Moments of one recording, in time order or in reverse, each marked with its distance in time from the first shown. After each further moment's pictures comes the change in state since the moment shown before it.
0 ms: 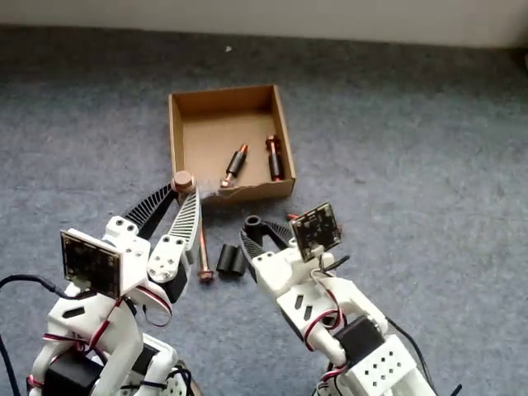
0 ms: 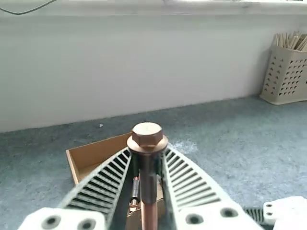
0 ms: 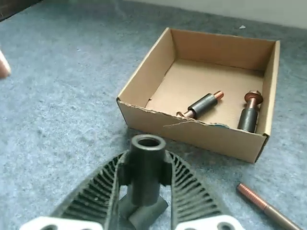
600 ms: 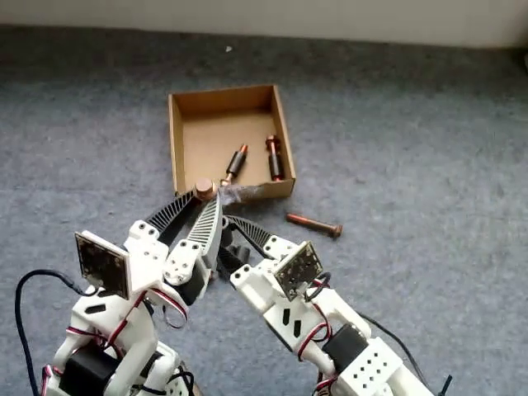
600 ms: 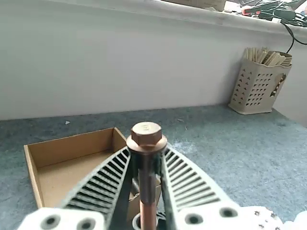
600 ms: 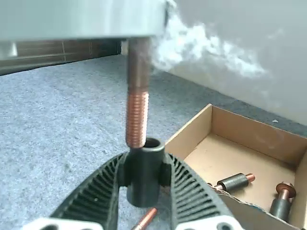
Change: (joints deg) left arm 5.6 -6.7 11.4 -6.9 6.9; right arm -7.1 0.0 10.3 -28.3 9.8
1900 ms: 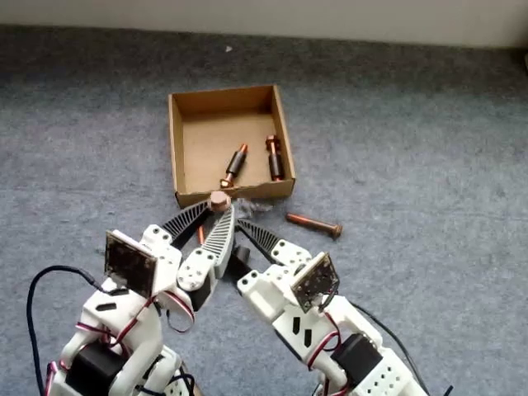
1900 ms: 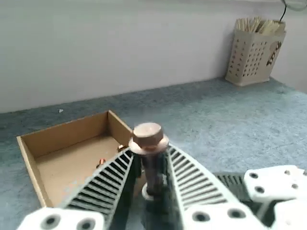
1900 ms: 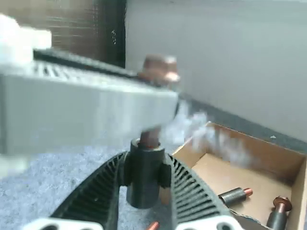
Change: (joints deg) left arm 0.9 -0.1 2.4 3.3 -4.8; right arm -0.3 -18.8 0.0 14.9 -1.0
